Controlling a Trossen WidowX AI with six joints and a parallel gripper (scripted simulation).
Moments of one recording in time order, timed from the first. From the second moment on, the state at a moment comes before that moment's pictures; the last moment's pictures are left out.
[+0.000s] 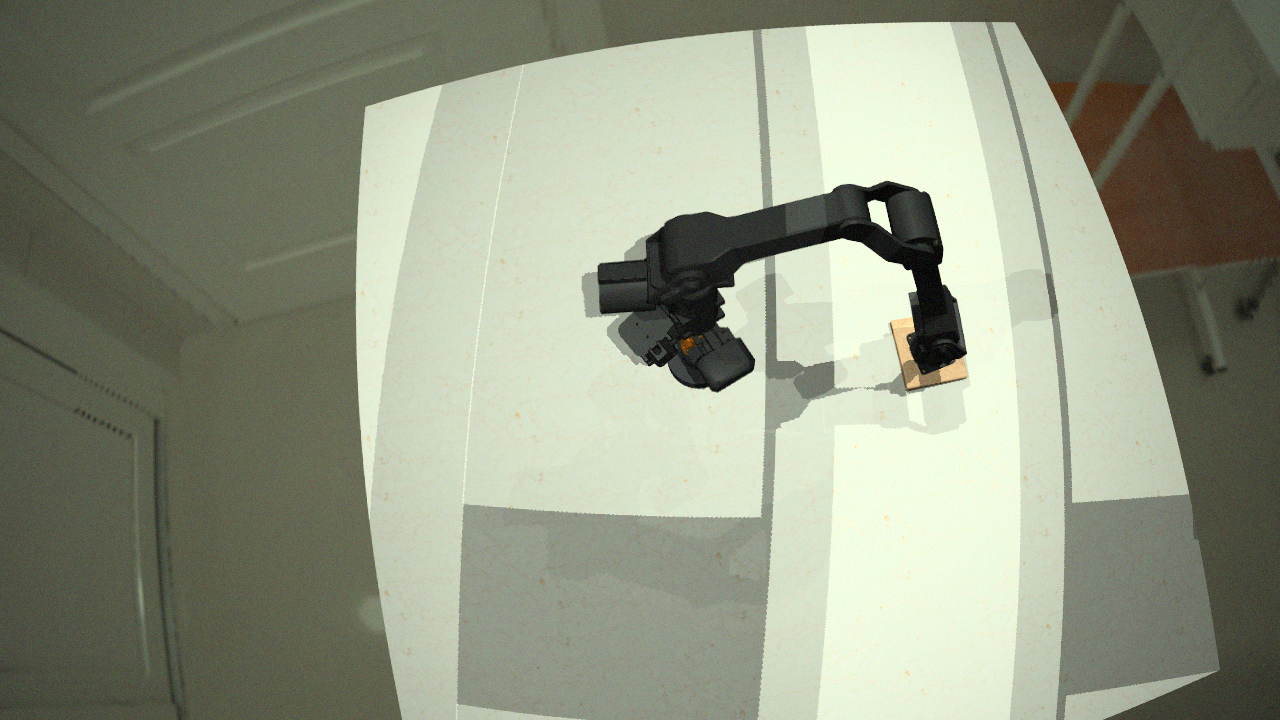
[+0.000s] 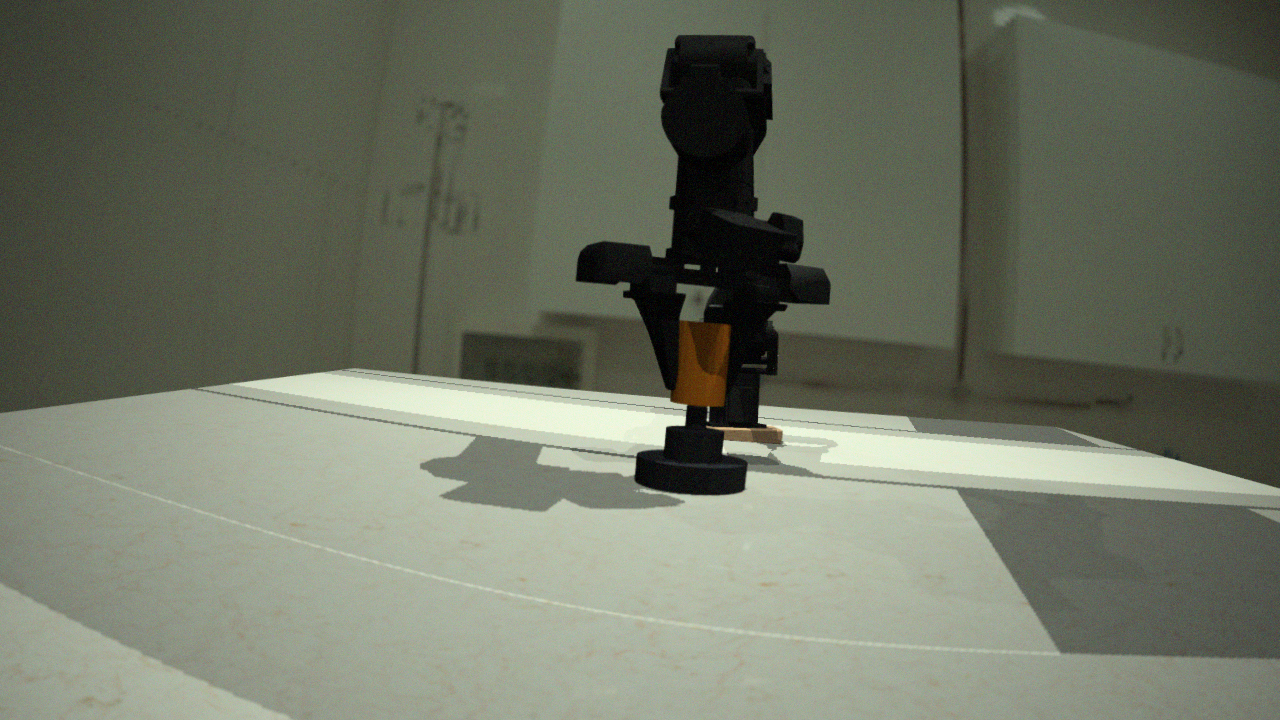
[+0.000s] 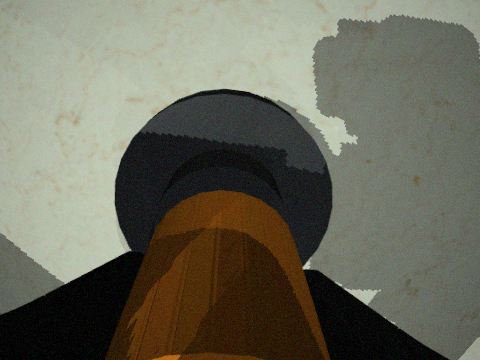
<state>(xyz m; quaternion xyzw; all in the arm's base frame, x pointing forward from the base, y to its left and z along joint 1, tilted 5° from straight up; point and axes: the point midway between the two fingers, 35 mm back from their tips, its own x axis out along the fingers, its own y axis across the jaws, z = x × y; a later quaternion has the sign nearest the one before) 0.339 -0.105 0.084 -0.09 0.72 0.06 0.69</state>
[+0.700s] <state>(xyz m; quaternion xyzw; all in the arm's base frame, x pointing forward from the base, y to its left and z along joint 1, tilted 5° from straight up) 0.337 -0.104 0.082 -0.09 0.72 0.06 0.68</state>
